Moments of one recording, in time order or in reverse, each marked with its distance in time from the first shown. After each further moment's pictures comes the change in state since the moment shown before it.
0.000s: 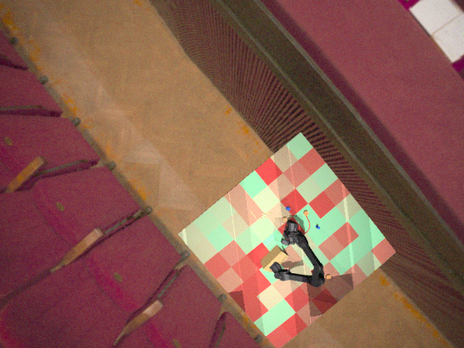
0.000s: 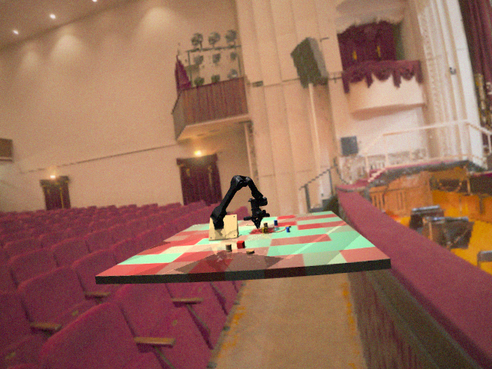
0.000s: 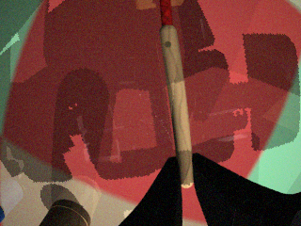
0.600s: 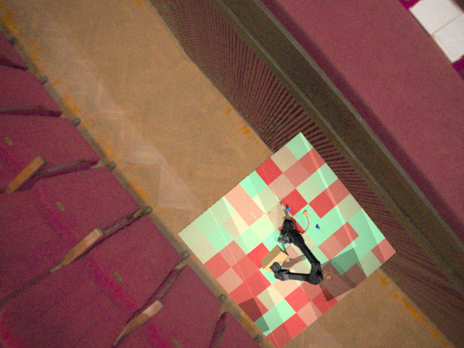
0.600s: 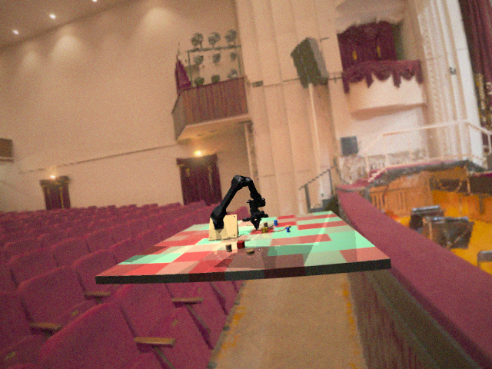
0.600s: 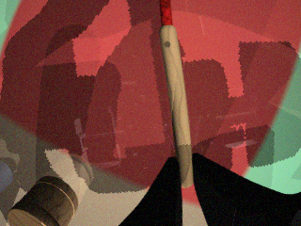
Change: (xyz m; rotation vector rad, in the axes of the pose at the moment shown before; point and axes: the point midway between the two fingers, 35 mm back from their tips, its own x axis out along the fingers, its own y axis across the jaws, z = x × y) arm 0.006 0.001 -0.023 0.001 0.001 0.019
